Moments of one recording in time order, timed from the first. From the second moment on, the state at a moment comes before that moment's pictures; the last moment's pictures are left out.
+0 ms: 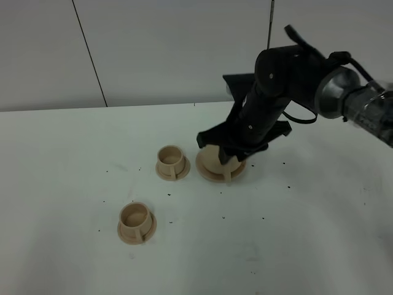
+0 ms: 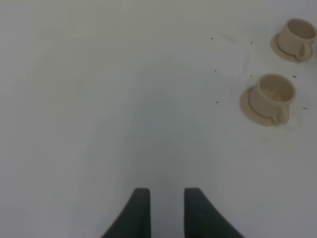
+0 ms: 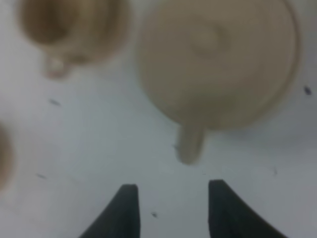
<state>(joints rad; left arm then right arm) 0.15 0.06 -0.51 -0.02 1.04 -0.03 0.51 2.24 -1.94 0.22 1.02 0.04</state>
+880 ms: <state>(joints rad) 0.15 0.06 -0.51 -0.02 1.04 -0.03 0.51 2.38 -2.16 0.21 1.15 0.09</state>
